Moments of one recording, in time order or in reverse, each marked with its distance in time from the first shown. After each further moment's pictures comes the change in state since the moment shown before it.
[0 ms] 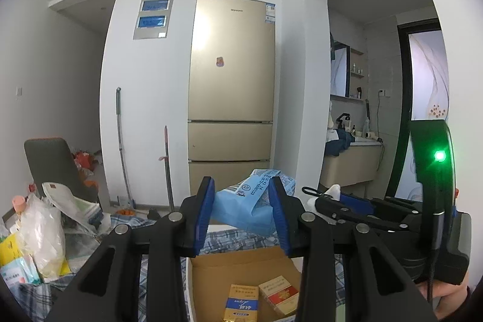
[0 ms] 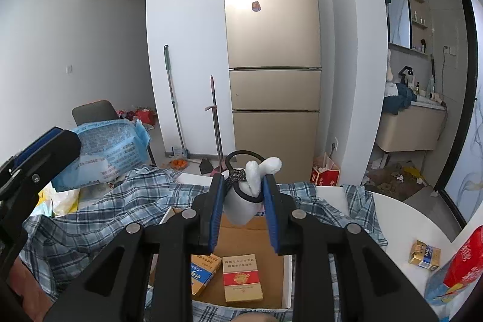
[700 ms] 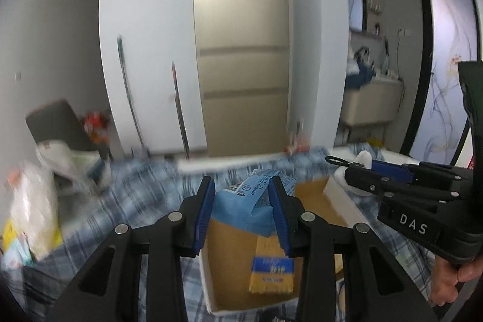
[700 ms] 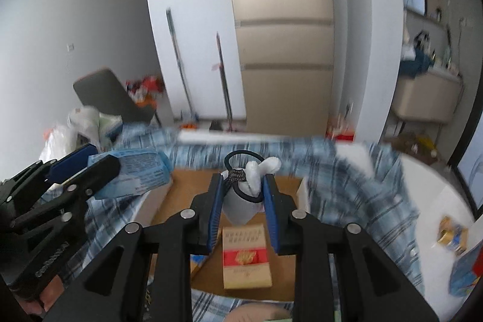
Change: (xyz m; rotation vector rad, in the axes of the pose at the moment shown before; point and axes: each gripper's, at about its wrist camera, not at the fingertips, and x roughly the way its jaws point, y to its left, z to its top) left arm 0.090 0.020 -0.071 0.039 0.346 0.068; right arm 0.069 -0.007 -0.043 0.028 0.221 0.063
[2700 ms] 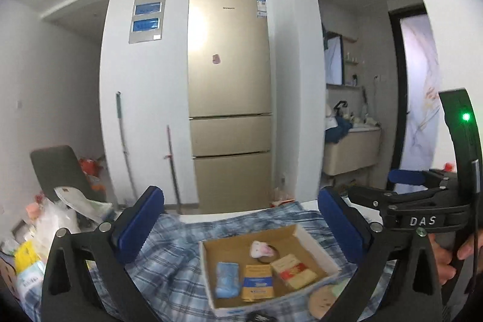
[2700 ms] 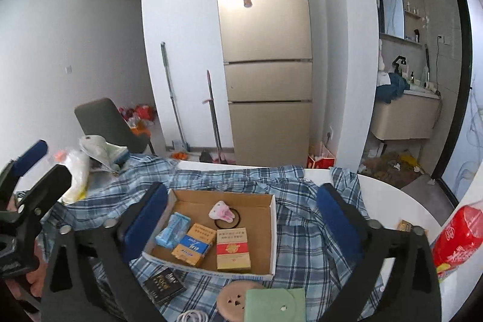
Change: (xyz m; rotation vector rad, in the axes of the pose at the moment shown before) left arm -0.153 -0.002 0.013 0.018 -0.324 -0.081; right arm -0.131 -0.003 0.006 0.008 -0.188 -0.056
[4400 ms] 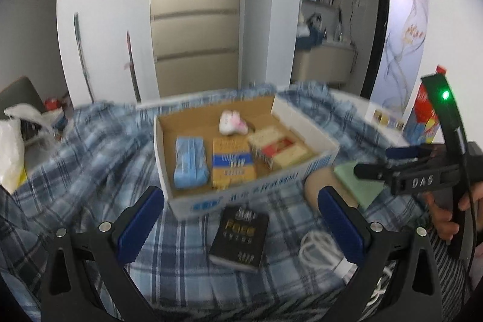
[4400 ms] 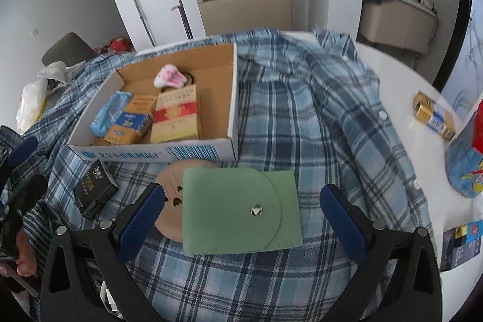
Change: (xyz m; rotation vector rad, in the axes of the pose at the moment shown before) left arm 0.064 0.000 -0.143 0.026 0.464 -0.147; right arm 0.079 -0.053 -0.144 0.119 0.456 -0.057
